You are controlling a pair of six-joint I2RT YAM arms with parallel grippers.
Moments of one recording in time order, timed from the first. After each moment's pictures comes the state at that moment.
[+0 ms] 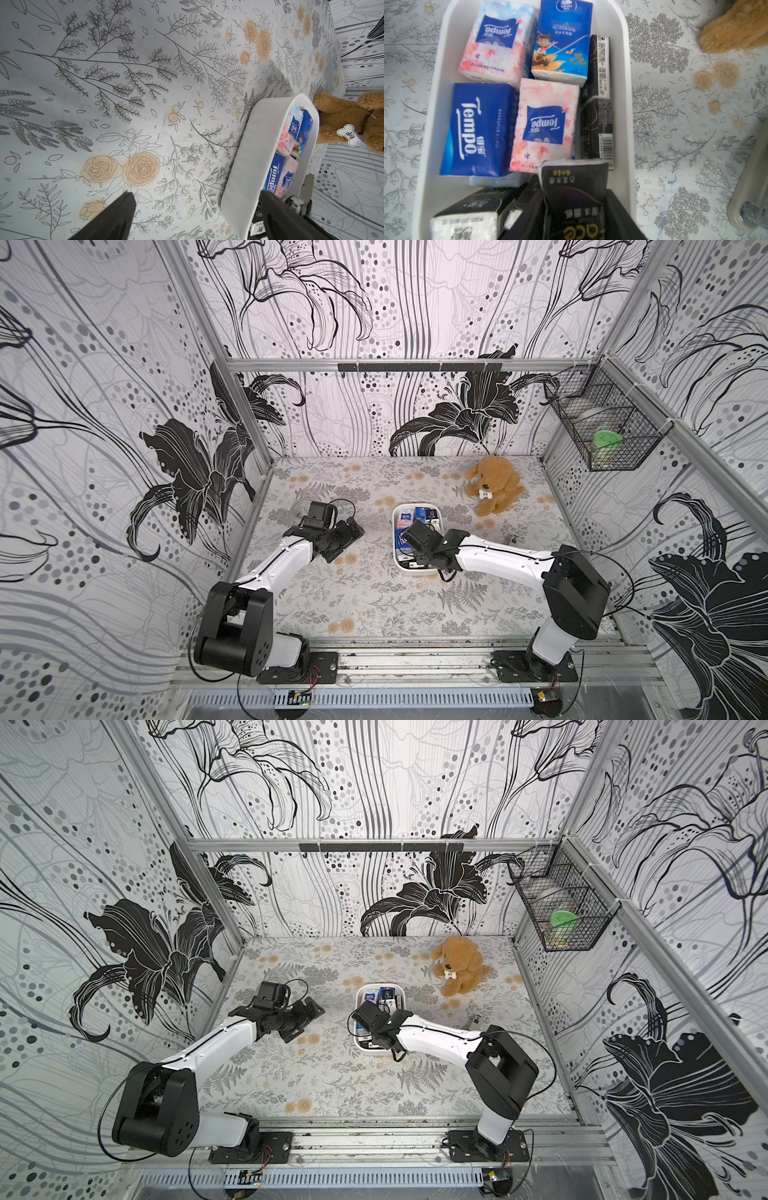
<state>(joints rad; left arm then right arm) -0.18 1.39 0.83 -0.43 0.27 -0.82 0.92 1.71 1.17 -0.63 0.49 0.76</state>
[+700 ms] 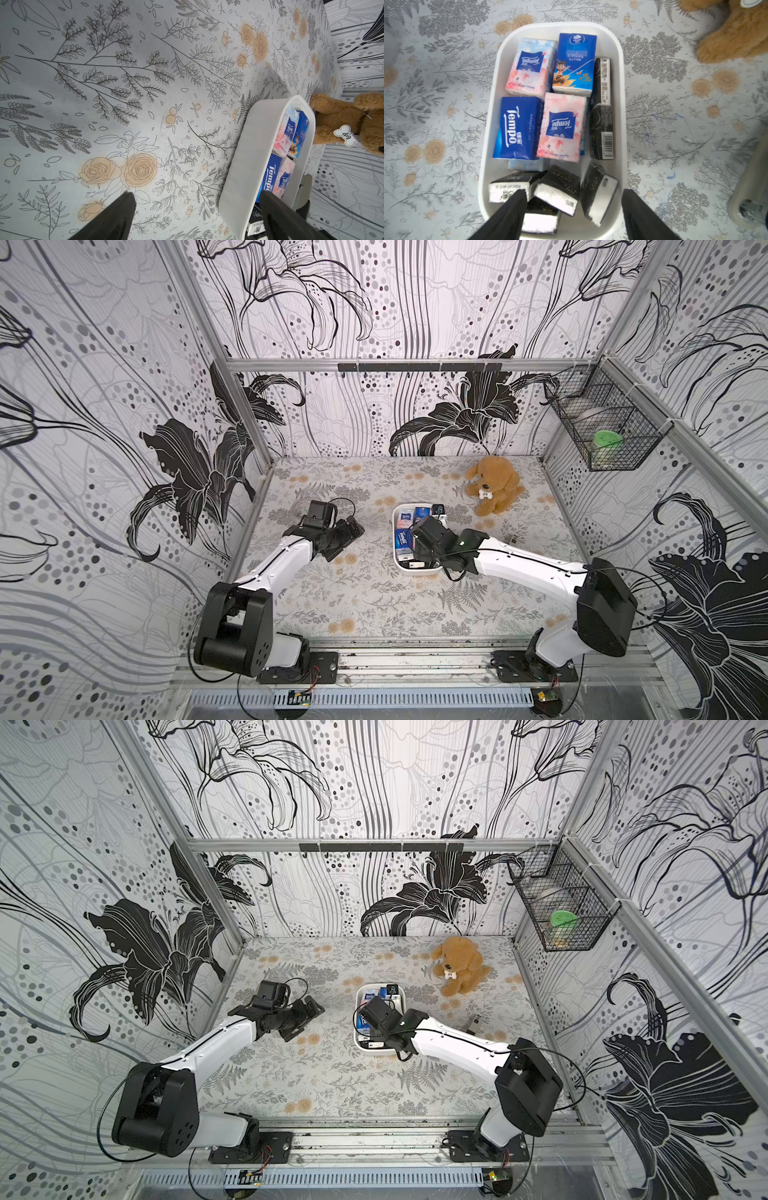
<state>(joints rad) -0.18 1.39 0.85 -0.43 0.27 -0.82 0.92 1.56 1.14 -0.61 0.41 0.76</state>
